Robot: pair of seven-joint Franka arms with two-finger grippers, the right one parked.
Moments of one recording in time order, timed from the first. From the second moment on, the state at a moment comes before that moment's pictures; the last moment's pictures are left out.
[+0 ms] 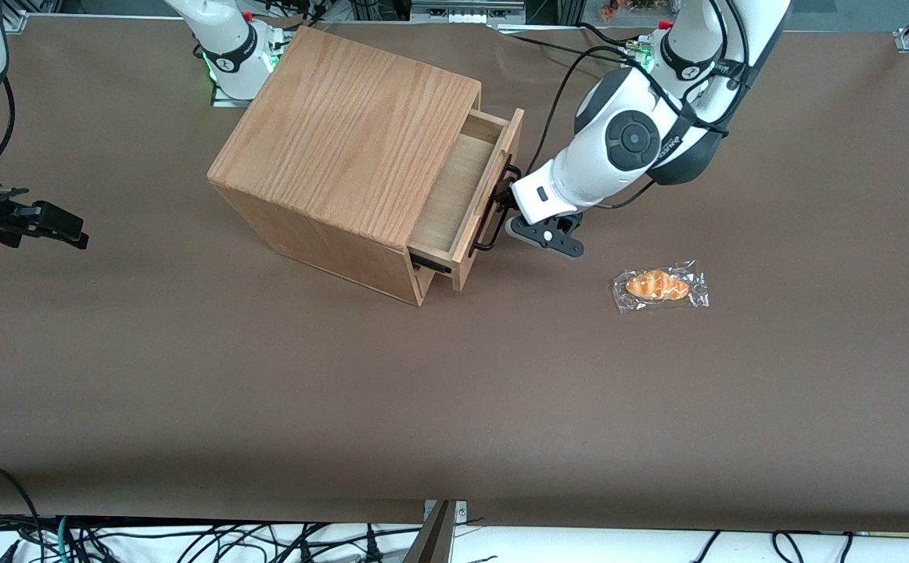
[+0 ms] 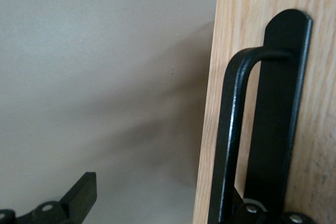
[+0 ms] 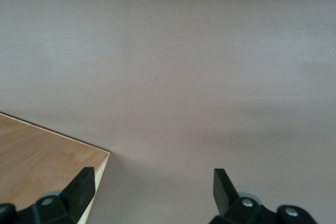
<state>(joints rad) -0.12 0.29 -0.49 -1.91 -0.23 2.16 -0.18</state>
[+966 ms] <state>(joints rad) -0.09 0.29 -0.49 -1.90 -0.23 2.12 -0.17</state>
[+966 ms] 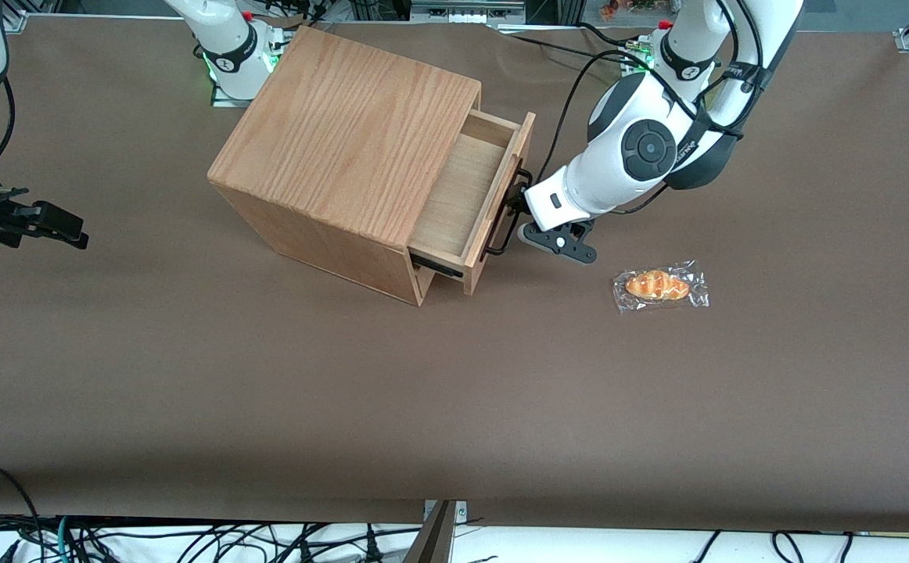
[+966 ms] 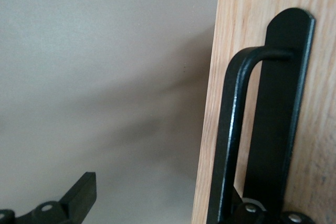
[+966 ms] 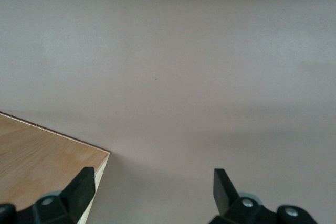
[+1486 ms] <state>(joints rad) -0.08 0.29 -0.46 -1.89 -0.24 2.09 -0.11</state>
